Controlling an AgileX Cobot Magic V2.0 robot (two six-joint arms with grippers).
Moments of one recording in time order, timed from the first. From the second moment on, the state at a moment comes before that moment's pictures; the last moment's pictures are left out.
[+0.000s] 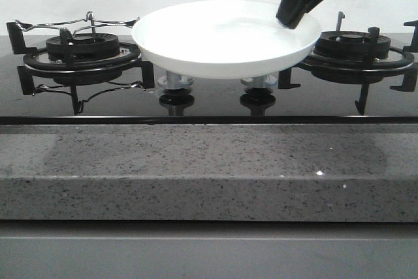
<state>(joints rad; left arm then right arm) 0.31 1.88 -1.70 -1.55 1.18 0.58 0.23 1.75 -1.62 0.41 1.09 -0.31</state>
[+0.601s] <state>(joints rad) -0.01 1.70 -1.87 -1.16 1.18 0.62 0.23 1.75 -1.62 0.41 1.09 -0.31</state>
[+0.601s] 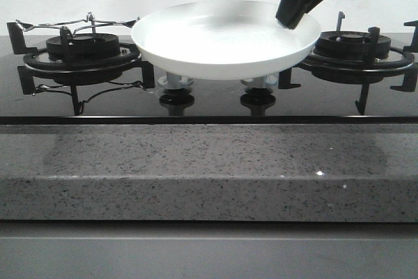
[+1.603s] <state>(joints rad) -0.54 1.57 -1.87 -0.11 0.87 0.35 0.23 1.75 -1.62 0.41 1.09 -0.31</state>
